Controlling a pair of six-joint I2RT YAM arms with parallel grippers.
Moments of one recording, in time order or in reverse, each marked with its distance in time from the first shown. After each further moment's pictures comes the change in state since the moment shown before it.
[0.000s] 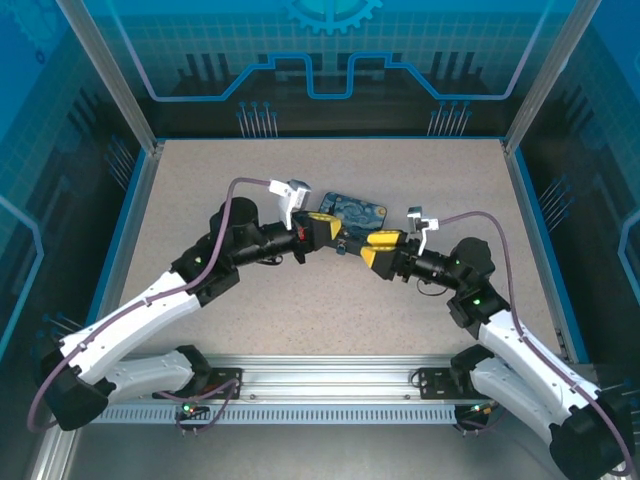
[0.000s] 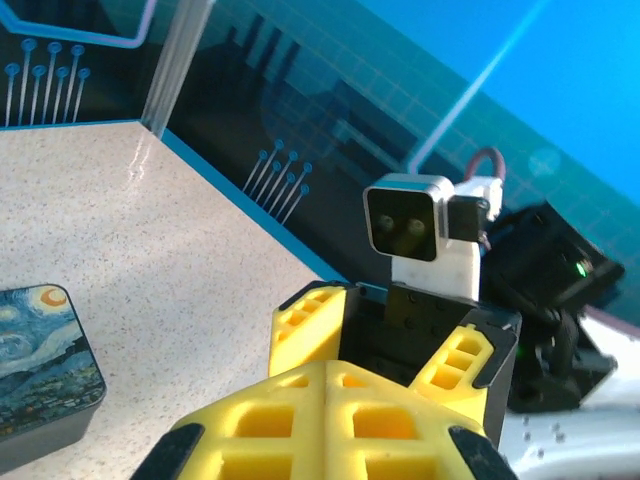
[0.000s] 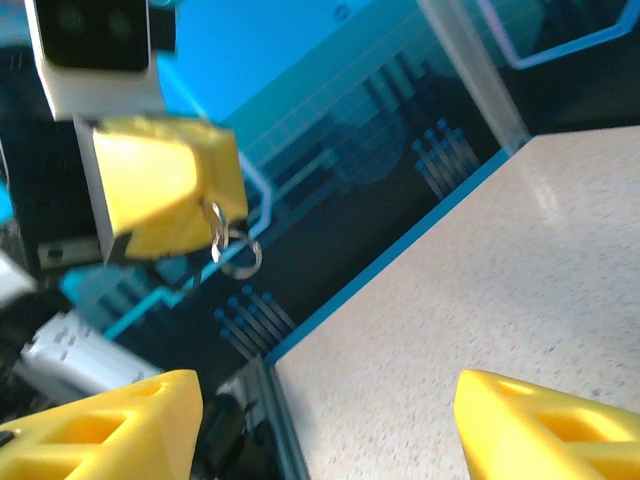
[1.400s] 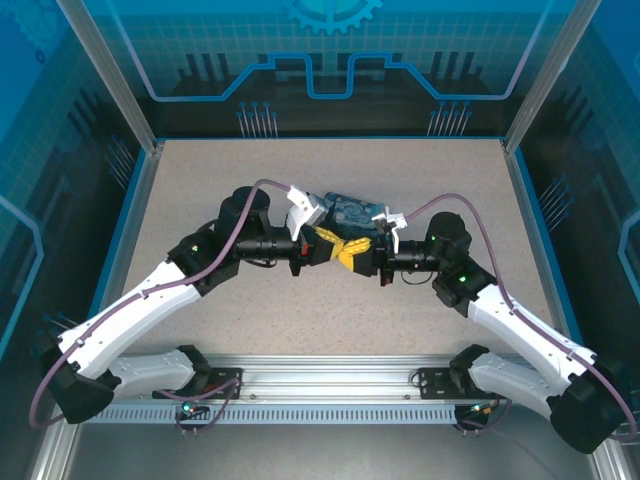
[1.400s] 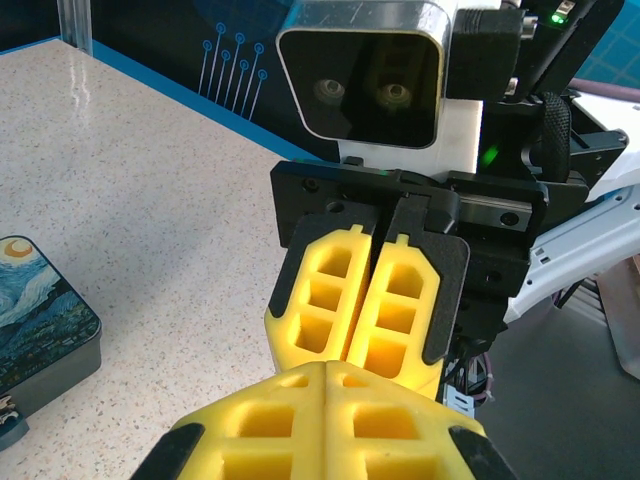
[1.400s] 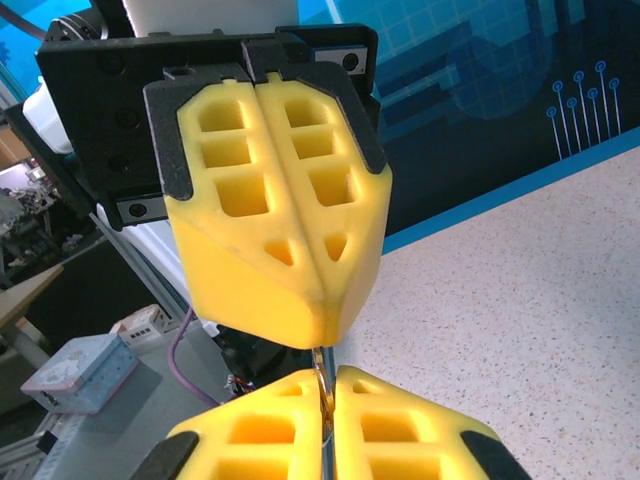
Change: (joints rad) left arm 0.005 0.052 0.130 -0.305 0.159 0.261; right arm 0.126 0.189 0.214 -0.142 -0.159 -0.277
